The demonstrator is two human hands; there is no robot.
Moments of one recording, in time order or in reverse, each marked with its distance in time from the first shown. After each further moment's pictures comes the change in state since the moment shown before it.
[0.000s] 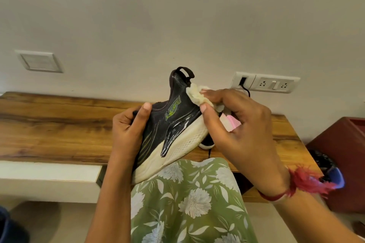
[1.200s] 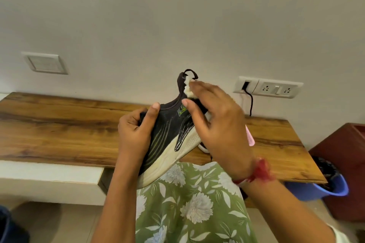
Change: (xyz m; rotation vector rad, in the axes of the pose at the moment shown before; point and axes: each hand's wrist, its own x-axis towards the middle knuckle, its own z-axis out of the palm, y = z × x) left_hand 0.002 -0.004 0.002 0.120 0.026 0.078; right_hand 0.016 0.011 0.041 -0.134 -0.010 -0.062
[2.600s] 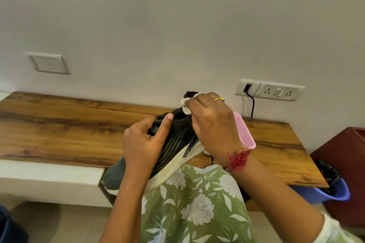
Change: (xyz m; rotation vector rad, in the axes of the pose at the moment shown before) left_hand -0.013 -0.009 0.004 0.419 0.041 0.124; right_hand 0.005 0.022 0.025 -0.366 -0.027 -0.315
